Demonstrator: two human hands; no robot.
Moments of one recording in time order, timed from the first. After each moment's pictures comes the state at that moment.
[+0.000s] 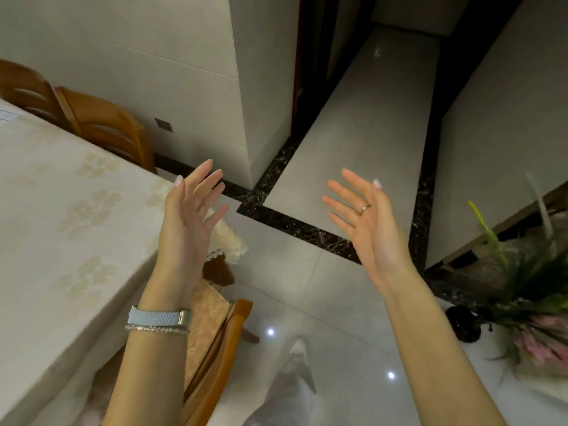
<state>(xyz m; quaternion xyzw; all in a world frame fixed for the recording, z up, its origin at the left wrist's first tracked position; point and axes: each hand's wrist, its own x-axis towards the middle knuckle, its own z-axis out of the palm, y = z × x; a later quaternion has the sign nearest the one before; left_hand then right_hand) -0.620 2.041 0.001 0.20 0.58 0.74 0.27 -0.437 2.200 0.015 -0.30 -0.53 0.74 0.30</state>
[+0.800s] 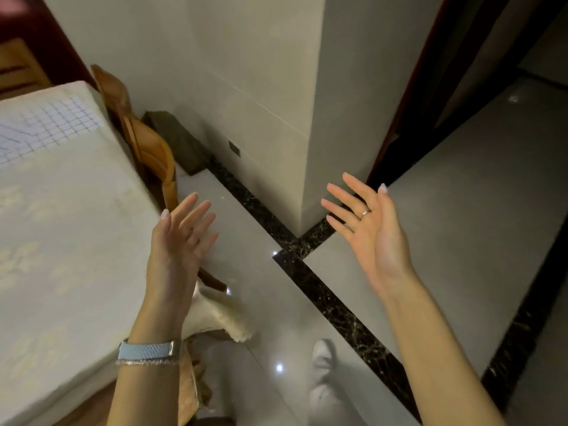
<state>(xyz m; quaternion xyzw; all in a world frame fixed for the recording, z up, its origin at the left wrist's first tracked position) -0.810 2.249 -0.007 0.05 0.60 0.79 0.11 -0.721 2.498 0.017 -0.15 -0.53 0.82 0.14</state>
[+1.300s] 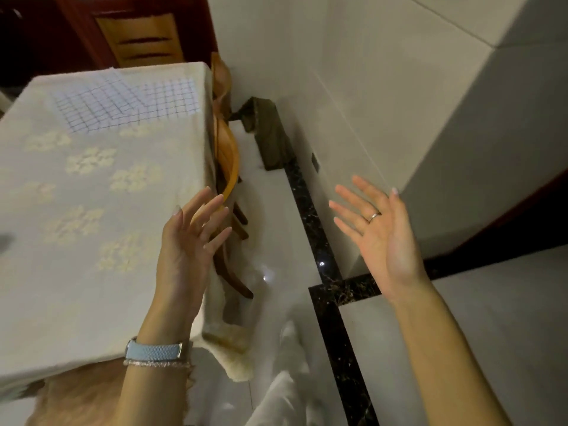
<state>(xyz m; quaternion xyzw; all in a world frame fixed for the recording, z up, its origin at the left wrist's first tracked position) -0.942 2.302 0.005 -0.09 0.54 0.83 -0.06 -0.968 2.560 0.024 -0.03 -0.55 0.83 -0.06</state>
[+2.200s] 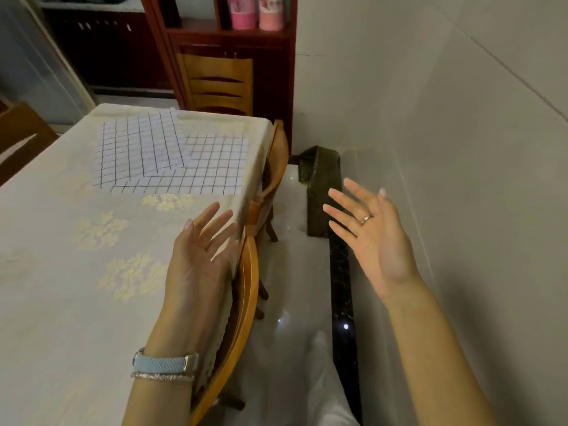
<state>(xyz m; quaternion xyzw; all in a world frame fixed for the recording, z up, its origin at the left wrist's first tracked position) -1.350 2.233 0.007 -0.18 0.52 0.80 -0.21 -1.465 2.448 0.035 0.09 -0.56 0.80 -0.20</state>
